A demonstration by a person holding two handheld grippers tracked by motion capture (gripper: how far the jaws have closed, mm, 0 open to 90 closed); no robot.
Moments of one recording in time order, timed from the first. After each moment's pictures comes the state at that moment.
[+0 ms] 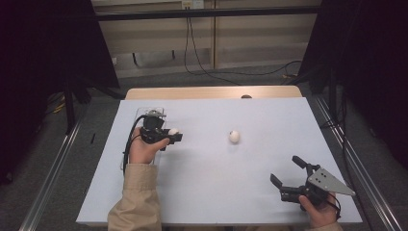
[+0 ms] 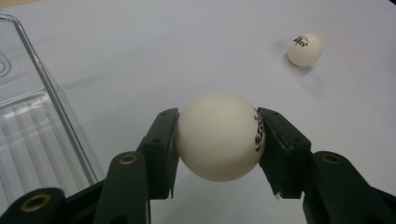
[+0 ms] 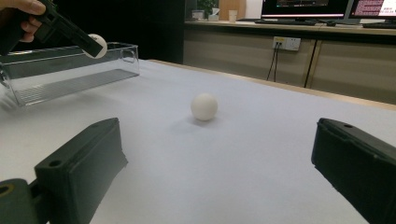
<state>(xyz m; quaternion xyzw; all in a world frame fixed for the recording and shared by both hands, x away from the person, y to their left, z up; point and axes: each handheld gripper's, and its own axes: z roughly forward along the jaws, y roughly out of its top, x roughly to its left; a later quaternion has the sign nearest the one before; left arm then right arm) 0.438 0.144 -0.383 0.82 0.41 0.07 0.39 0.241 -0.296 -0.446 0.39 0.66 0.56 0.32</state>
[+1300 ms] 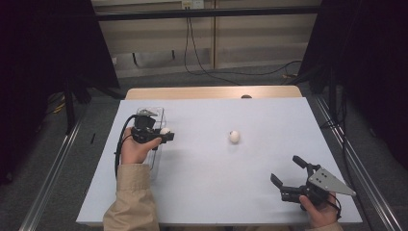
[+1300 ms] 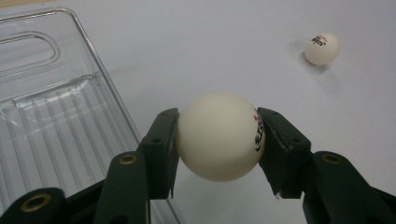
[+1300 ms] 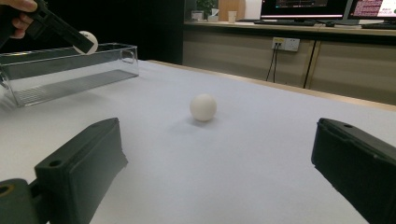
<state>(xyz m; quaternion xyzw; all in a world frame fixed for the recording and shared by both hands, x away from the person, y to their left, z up) 0.436 0.165 -0.378 0.81 0.43 0.08 0.38 0.241 -0.297 -0.445 0.39 0.66 0.56 0.32</state>
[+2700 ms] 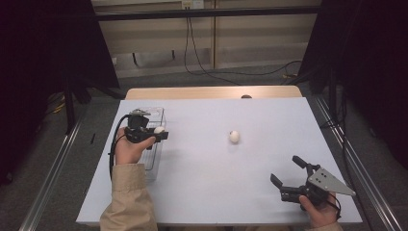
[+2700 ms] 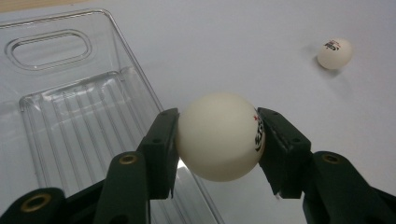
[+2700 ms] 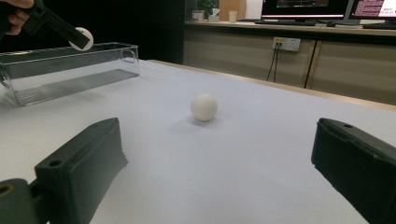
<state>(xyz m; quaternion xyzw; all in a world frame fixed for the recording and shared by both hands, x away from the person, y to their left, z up) 0.436 0.181 -0.374 0.81 0.45 0.09 0.38 0.241 -0.297 -0.446 0.39 0.66 0.56 0.32</state>
